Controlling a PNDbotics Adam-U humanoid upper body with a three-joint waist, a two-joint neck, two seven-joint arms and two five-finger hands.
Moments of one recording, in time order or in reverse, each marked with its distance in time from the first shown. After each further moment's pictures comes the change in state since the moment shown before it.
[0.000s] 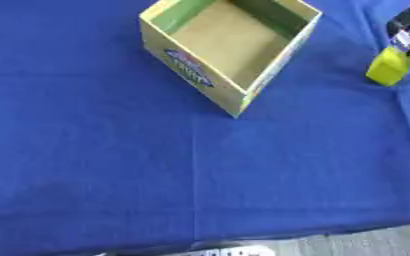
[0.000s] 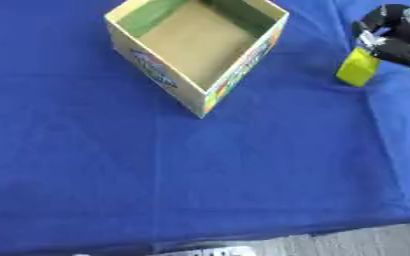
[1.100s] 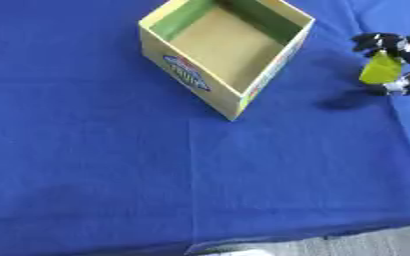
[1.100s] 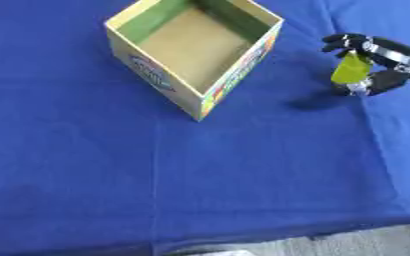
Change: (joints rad) left arm 0.000 0.000 0.000 0.005 0.001 0.001 -0.001; right arm -0.020 0.006 0.004 0.012 0.317 -0.094 0.299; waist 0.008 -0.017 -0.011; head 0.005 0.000
